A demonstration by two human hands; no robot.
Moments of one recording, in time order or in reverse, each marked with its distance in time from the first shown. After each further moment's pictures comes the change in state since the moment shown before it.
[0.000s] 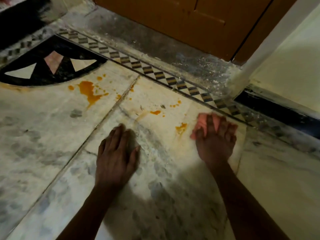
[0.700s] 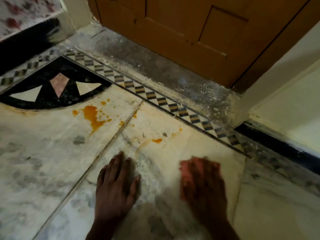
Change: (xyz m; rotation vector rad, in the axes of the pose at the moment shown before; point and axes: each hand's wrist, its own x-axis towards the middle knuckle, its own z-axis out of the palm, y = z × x) left_hand 0.007 0.001 -0.005 -0.028 0.061 -0.052; right_hand -0.057 0.010 -0.002 -0.180 -0.077 -0.421
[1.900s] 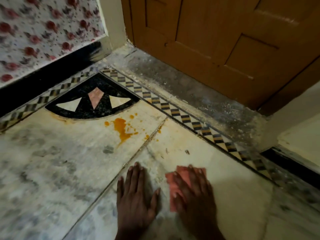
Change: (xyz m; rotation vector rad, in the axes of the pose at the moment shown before) left_hand 0.000 -0.004 0.004 0.081 0.022 -0.124; right_hand 0.027 -0.085 -0.013 0.187 0.126 -0.264
